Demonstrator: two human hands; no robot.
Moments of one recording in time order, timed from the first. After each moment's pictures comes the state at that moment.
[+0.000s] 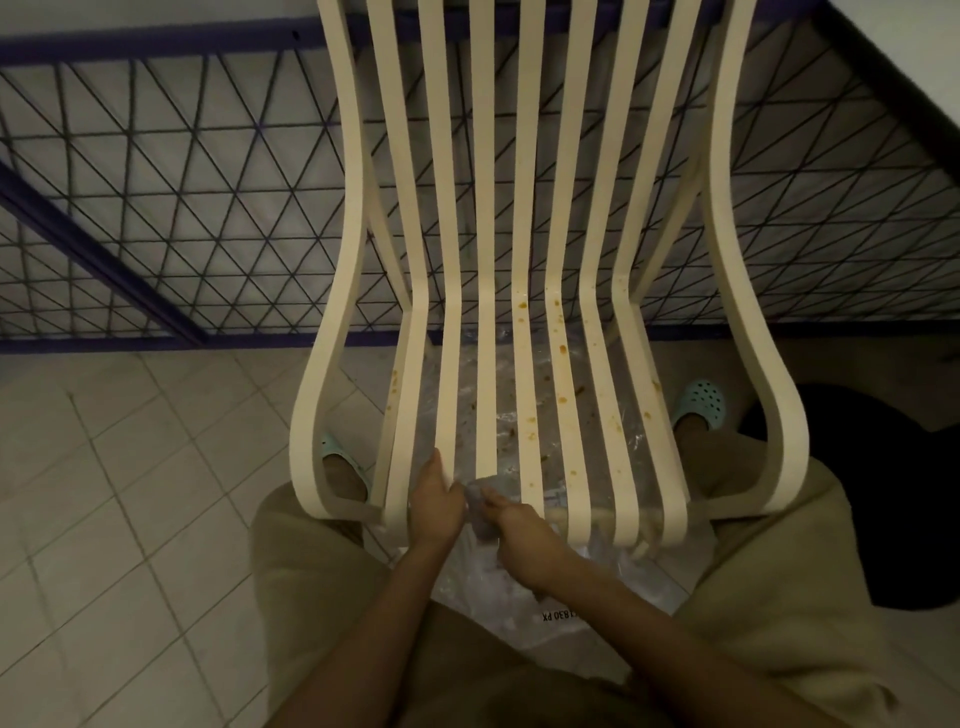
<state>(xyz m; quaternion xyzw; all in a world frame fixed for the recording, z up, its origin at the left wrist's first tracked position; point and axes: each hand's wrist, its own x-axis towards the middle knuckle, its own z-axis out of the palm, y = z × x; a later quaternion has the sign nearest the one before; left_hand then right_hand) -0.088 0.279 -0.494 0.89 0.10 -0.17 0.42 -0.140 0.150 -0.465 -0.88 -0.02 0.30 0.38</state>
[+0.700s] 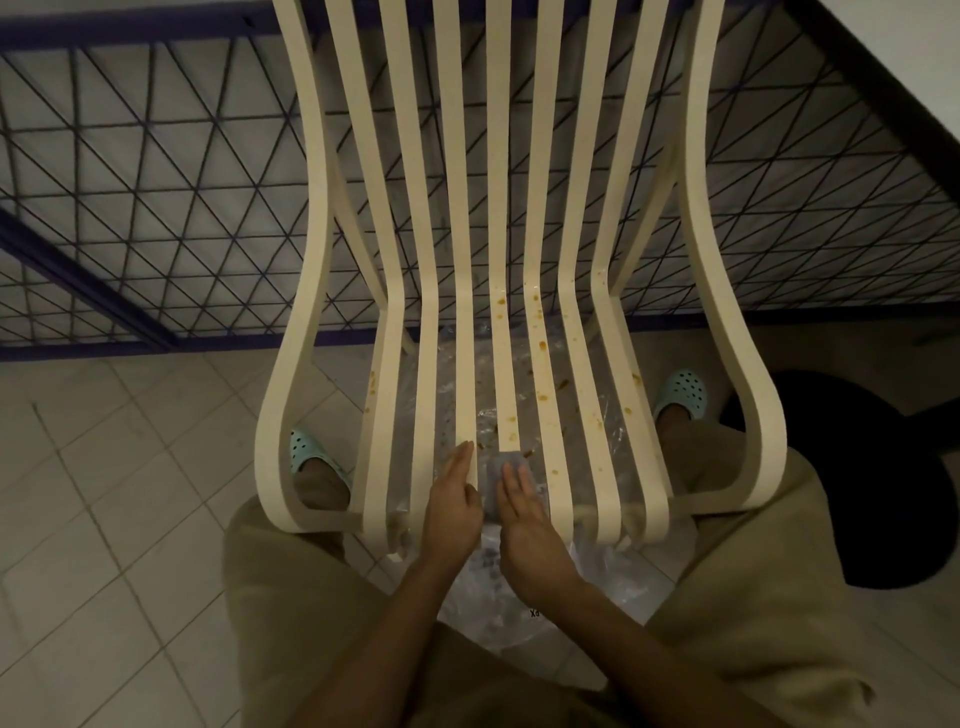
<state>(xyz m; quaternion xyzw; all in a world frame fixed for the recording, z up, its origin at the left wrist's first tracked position) -0.099 0.238 -0.496 0.91 -0.08 -0.10 0.40 -0.168 0.129 -0.490 -0.95 0.02 0.13 0.29</state>
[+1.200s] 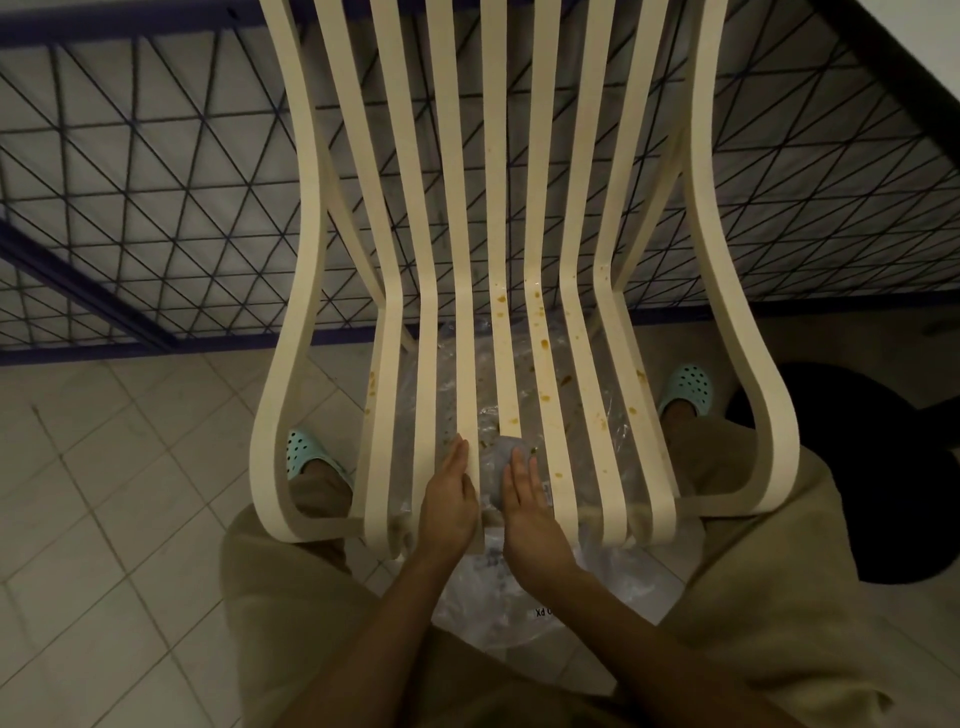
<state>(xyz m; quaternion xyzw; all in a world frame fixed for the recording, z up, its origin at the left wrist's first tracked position) -0.088 0.240 -0.503 0.92 -0.07 -0.12 0.36 -0.152 0.129 -0.492 -0.94 0.08 0.16 0.28</state>
